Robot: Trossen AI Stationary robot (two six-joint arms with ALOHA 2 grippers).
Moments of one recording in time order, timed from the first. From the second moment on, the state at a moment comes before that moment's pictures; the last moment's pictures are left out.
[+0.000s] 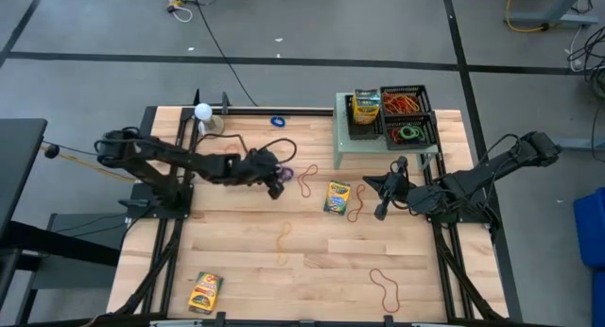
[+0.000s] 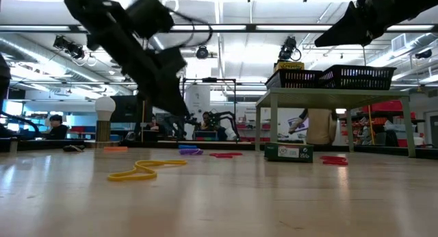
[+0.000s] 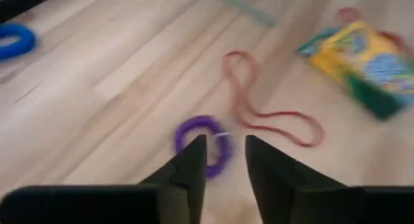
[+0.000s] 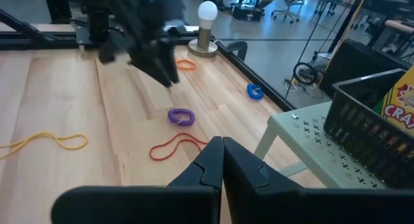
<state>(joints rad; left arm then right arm) 0.07 1.47 0.67 0.07 -0.38 -0.43 0.42 0.88 0.52 -0.11 0.85 0.21</state>
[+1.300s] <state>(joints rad) 0.10 1.64 0.80 0.00 -0.54 -0.34 0.42 0.88 0.52 -0.06 0.85 0.21</state>
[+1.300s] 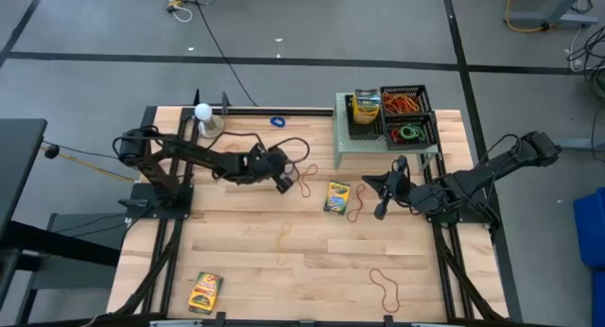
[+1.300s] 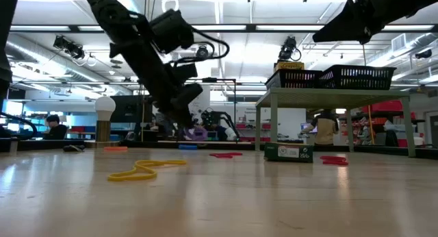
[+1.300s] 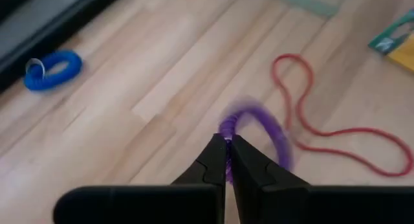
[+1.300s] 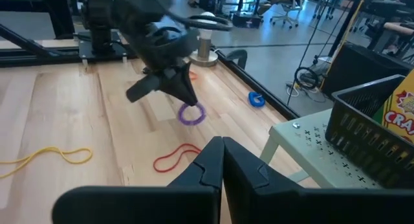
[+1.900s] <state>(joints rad) -0.13 1.65 0.49 1.03 -0.54 -0.13 0.29 1.15 0.53 0.22 0.59 0.39</state>
